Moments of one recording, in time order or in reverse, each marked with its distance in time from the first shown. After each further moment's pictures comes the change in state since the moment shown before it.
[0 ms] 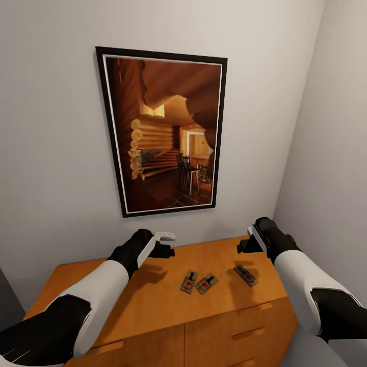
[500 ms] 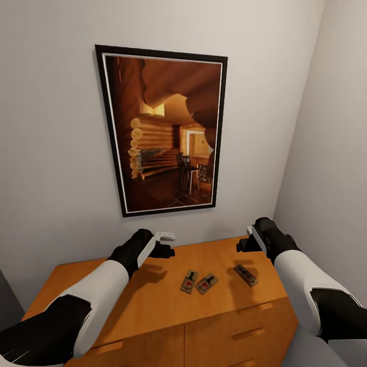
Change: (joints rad) left arm 0.000 -0.001 0.000 0.000 0.000 0.000 0.000; right arm 0.000 0.002 0.001 0.001 -0.004 -0.029 0.000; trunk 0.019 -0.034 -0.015
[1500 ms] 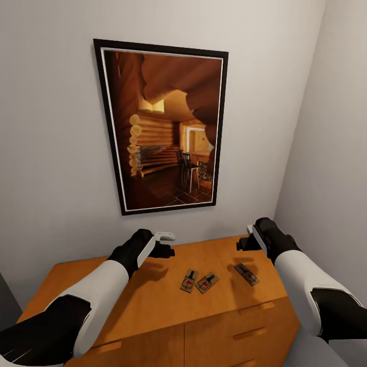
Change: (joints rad) left arm 0.000 0.001 0.000 -0.002 0.000 0.000 0.000; right arm 0.000 -0.005 0.001 0.004 -0.001 -0.039 0.001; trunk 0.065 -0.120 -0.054
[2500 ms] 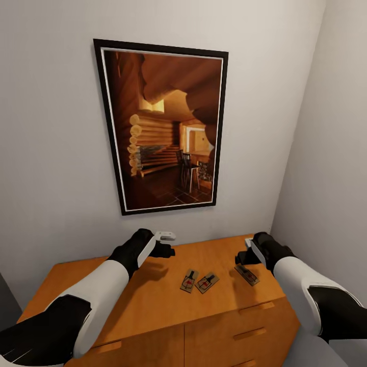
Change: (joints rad) left arm 0.000 -0.002 0.000 -0.004 0.001 0.000 0.000; right arm 0.000 0.001 0.000 0.217 0.001 -0.164 -0.001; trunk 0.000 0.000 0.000
